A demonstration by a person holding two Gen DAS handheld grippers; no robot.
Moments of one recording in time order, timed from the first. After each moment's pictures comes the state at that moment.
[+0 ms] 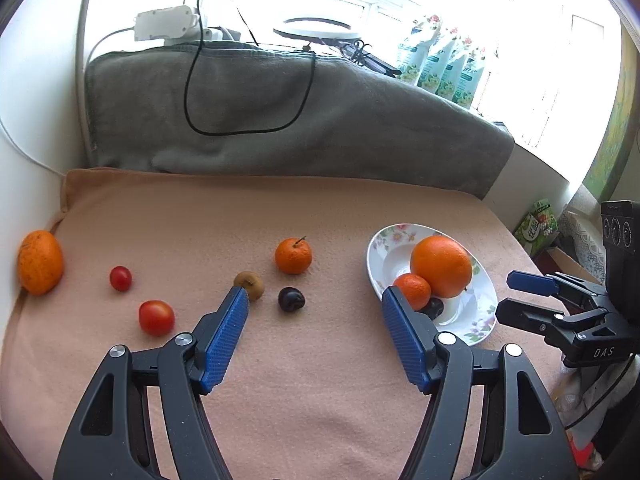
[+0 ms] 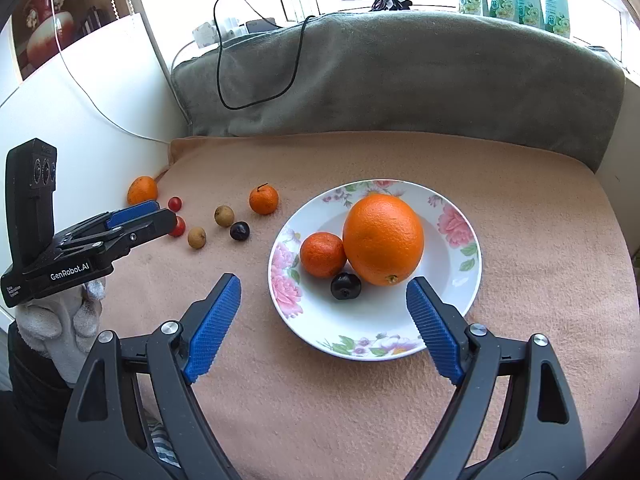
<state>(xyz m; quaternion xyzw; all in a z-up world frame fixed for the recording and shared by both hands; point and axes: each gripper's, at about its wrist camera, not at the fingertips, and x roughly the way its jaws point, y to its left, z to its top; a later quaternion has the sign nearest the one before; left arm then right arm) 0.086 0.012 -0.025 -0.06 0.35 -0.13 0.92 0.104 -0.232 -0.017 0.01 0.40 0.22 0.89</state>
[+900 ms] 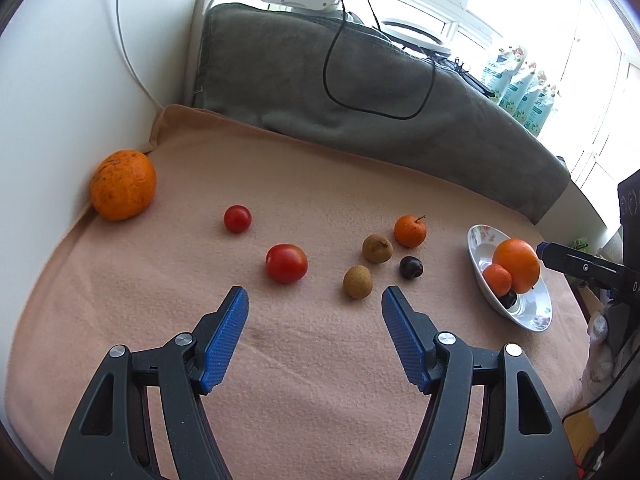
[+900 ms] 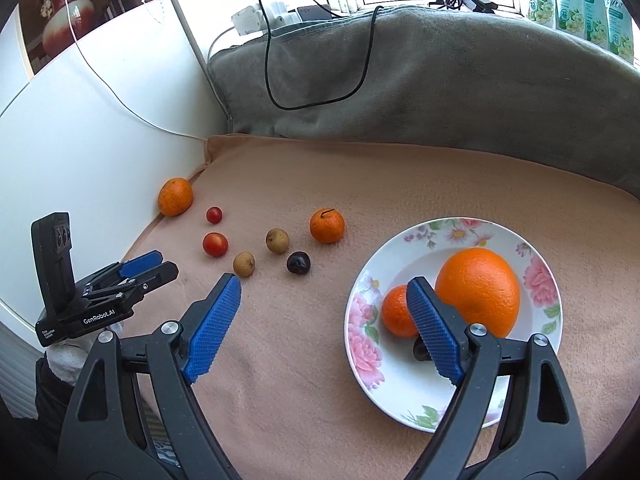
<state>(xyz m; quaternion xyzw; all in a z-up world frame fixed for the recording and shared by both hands) 0.064 0.101 -0.060 -0.13 0.37 -0.04 0.92 0.140 -0.162 -0.012 0.01 0.41 0.28 0.87</state>
